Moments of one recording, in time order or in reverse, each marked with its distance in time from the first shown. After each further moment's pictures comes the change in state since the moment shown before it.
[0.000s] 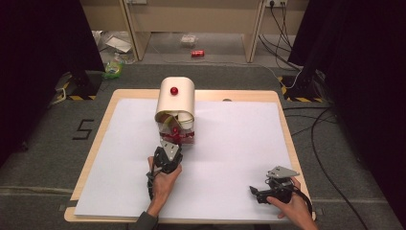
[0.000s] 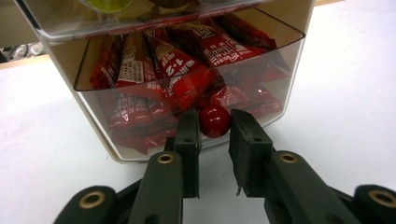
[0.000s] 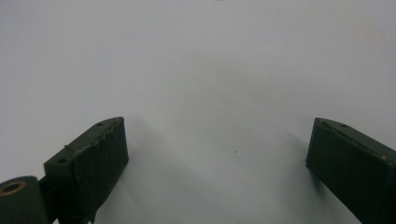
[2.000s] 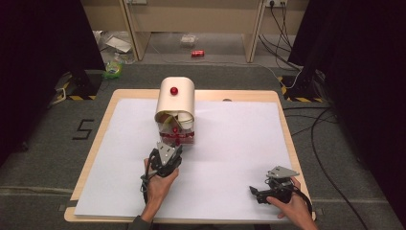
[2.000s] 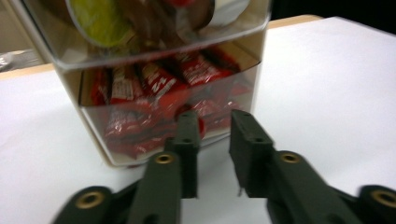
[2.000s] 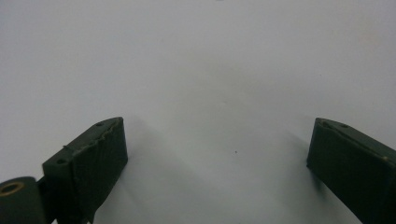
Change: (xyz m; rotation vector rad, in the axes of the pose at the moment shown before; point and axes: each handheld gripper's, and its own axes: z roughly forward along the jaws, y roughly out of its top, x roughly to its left) left arm 0.007 0.011 -0.027 -0.050 -0.113 0.001; right arm 0.000 0.000 0.000 0.001 0.001 -0.001
